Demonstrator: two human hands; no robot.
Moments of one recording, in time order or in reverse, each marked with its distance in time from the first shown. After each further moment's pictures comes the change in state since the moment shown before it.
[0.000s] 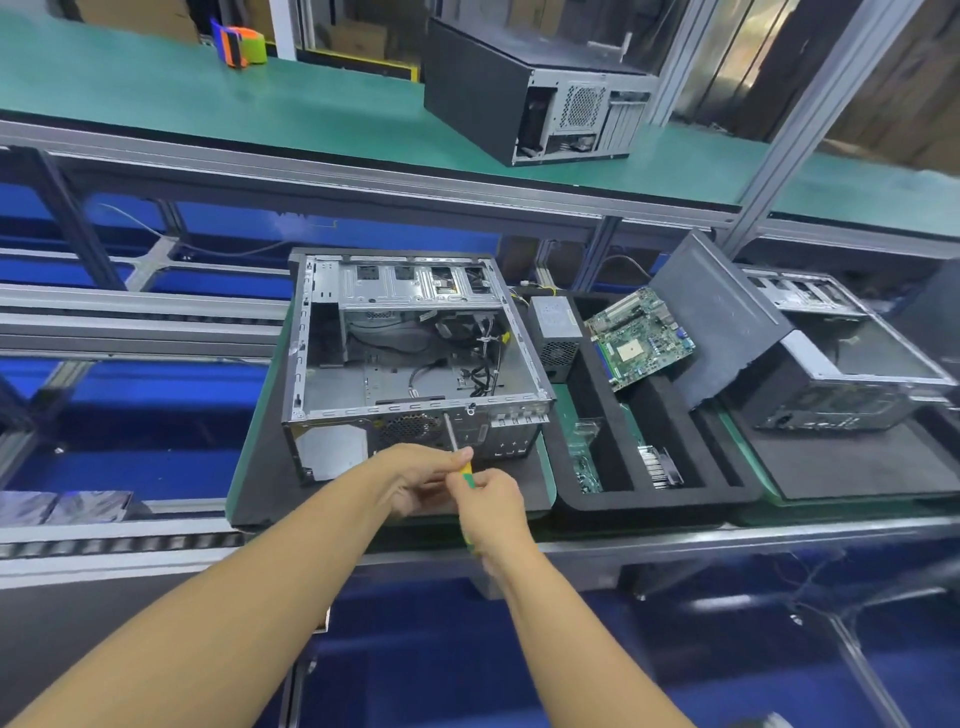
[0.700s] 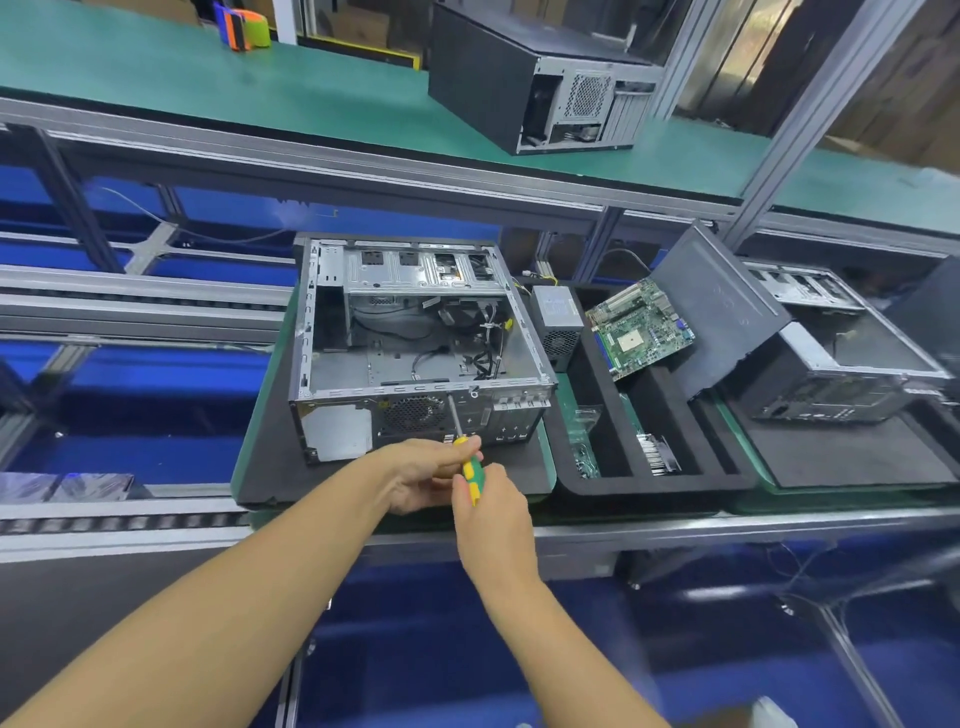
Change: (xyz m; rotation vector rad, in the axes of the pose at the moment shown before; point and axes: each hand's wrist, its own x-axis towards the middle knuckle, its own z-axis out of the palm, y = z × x) left_hand -0.007 -0.015 -0.003 0.053 -0.122 0.039; right_hand -0.041 0.021 0.005 -0.402 0.261 -0.395
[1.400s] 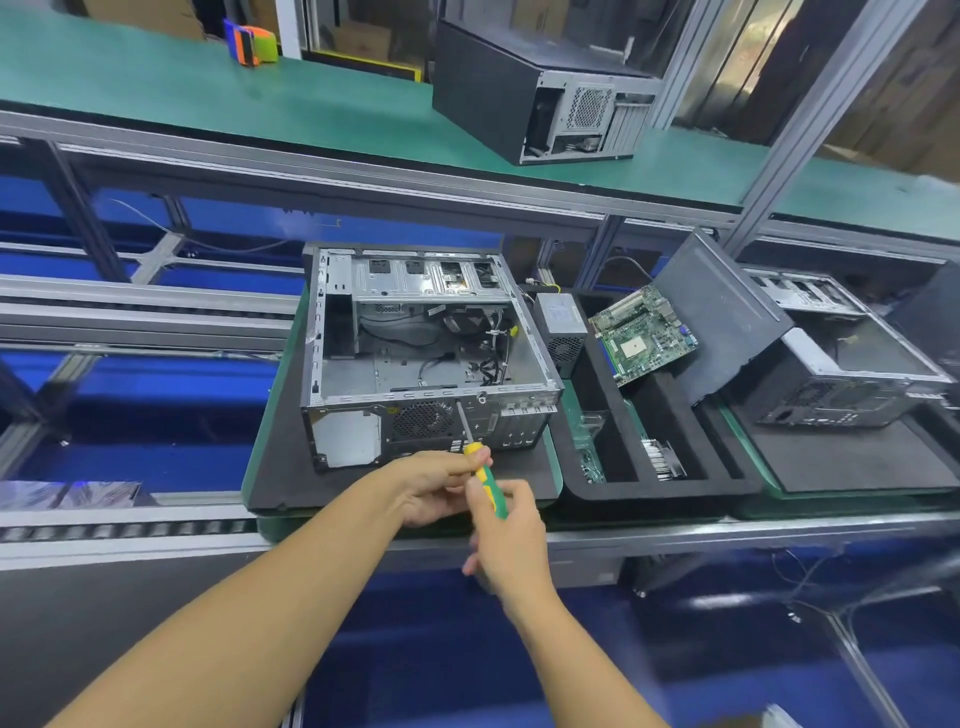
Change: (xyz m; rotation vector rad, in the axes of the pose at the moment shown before) left_hand -0.005 -0.008 0.006 -0.147 -0.032 0.025; right_hand -0.010 0.007 -0.004 0.680 -0.136 0.359
